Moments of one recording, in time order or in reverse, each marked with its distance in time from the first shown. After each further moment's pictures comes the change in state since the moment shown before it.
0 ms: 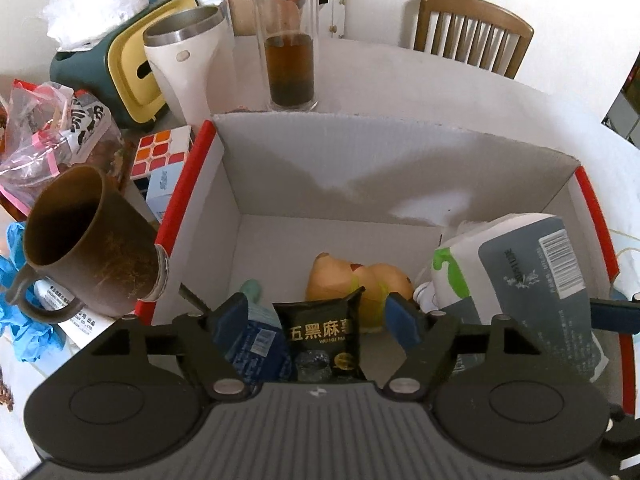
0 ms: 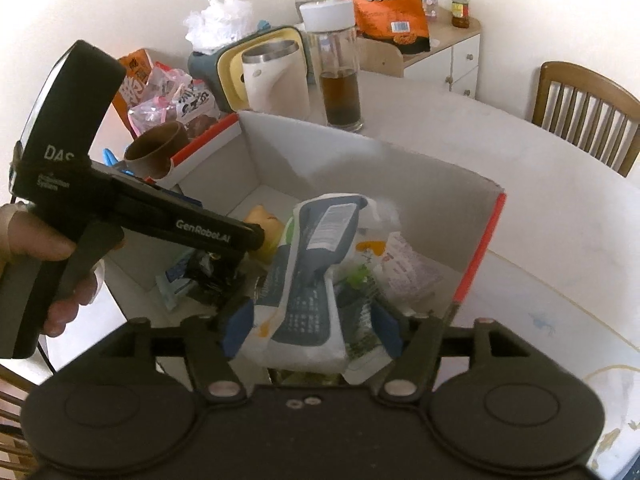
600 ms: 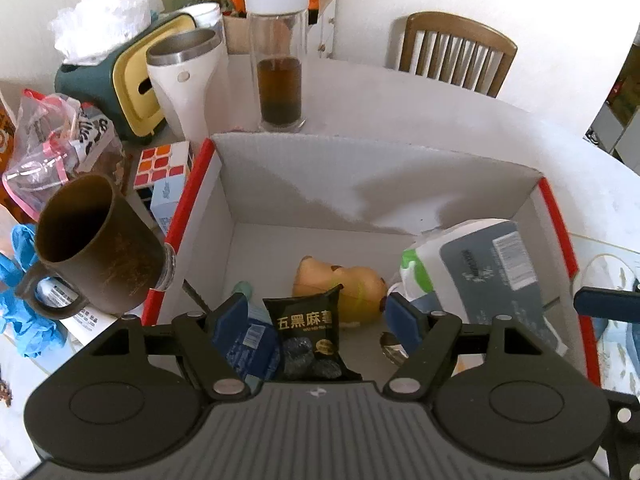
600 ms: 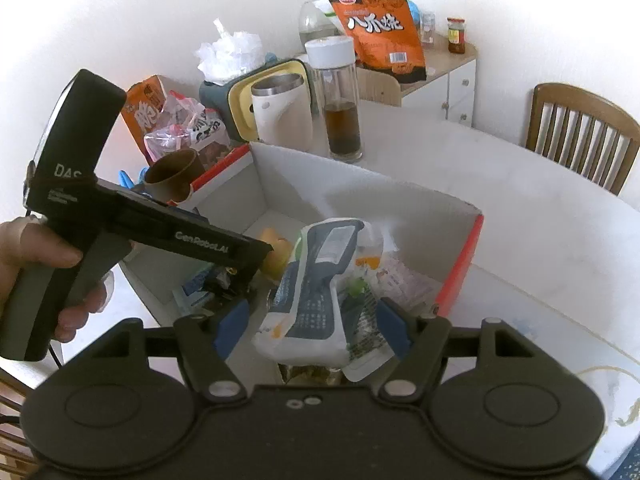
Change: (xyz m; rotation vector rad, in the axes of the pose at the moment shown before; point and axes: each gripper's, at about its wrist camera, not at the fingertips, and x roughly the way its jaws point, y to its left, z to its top) left arm -0.030 -0.002 -0.007 -0.002 -0.052 -0.040; right arm -0.036 0.004 -0.004 -0.006 -0.079 0.003
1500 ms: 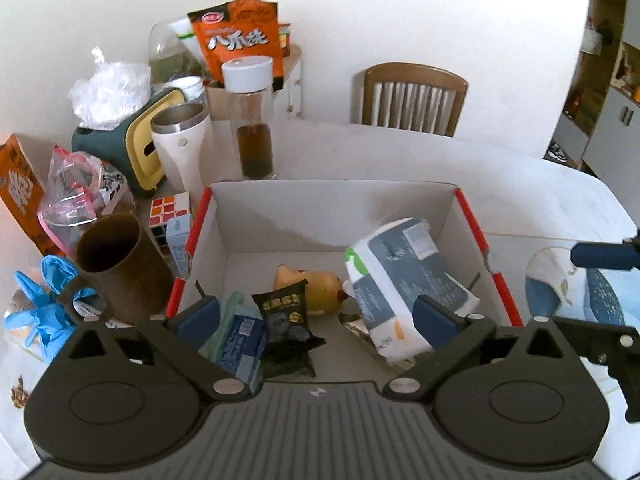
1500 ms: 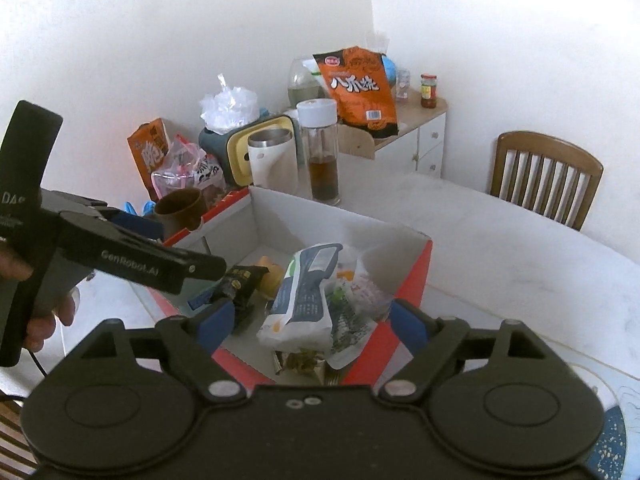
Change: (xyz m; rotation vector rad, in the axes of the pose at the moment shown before) left arm -0.087 -0.016 -0.046 0.092 -0.190 -0.051; right arm -0.074 0.018 -0.032 -0.021 -0.170 -0.086
